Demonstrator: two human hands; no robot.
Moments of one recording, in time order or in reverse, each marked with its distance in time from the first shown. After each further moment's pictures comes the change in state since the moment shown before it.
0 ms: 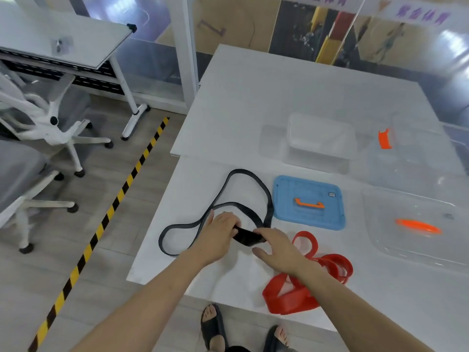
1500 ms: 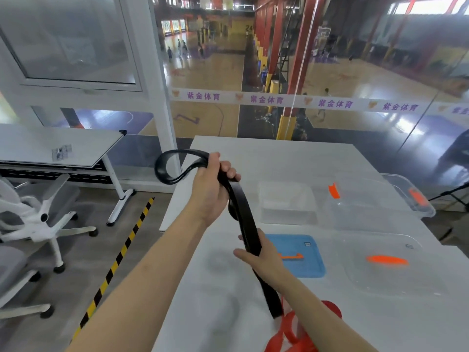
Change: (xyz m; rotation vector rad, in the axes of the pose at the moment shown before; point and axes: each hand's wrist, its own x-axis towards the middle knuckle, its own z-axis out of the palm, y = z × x) left_hand 0.037 0.212 -0.257 -1.582 0.403 0.203; right_hand -0.022 -0.142 -0.137 0.676 0.403 0.140
